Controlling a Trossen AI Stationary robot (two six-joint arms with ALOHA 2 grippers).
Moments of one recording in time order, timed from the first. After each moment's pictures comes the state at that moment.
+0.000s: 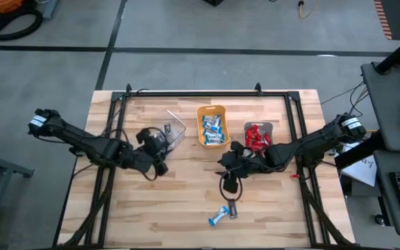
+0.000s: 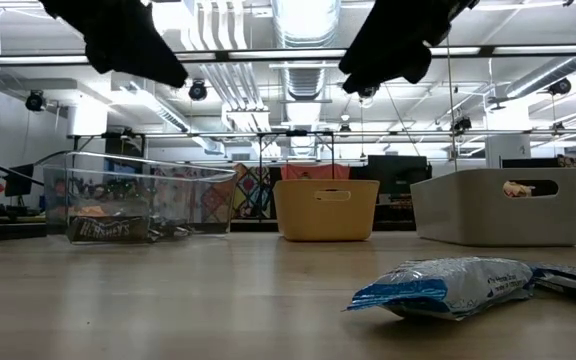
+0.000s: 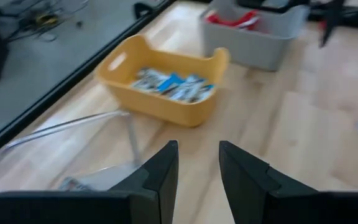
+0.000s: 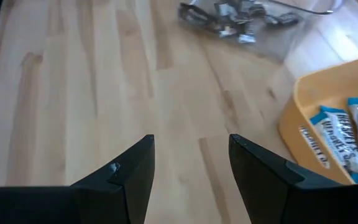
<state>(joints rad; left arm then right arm) -0.37 1.12 0.80 -0.44 -0.75 -0.53 0.31 1.51 1.07 -0.32 0.33 0.40</state>
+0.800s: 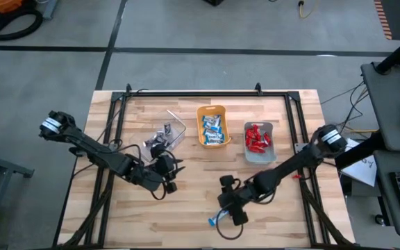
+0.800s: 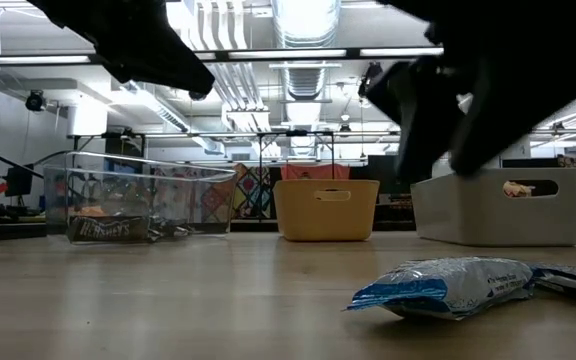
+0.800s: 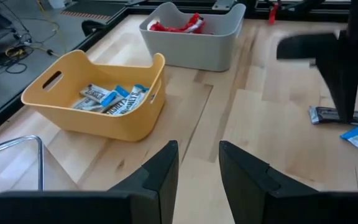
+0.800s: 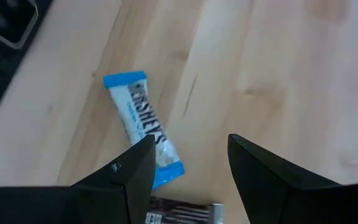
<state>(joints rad) -0.49 1.35 0.78 -0.10 -0.78 -0.43 0.50 1.80 1.11 -0.25 0.07 0.18</state>
